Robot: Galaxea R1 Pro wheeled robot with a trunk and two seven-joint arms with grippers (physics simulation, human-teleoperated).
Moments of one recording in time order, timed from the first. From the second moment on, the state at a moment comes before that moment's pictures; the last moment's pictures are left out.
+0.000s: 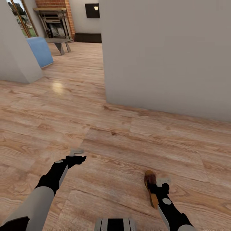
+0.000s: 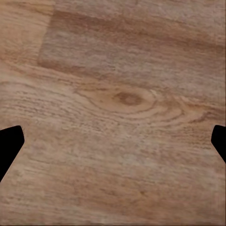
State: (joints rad) left arm -0.76 0.03 0.21 -0.63 -0.20 0.27 -0.25; right arm -0.50 0.03 -0.12 -0.48 0.19 -0.17 -0.14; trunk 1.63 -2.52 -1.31
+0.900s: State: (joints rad) left arm -0.76 0.03 0.20 -0.63 -0.20 0.27 -0.26; right arm -0.50 0.02 -0.12 -0.47 0.19 -0.17 -0.14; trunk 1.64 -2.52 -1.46
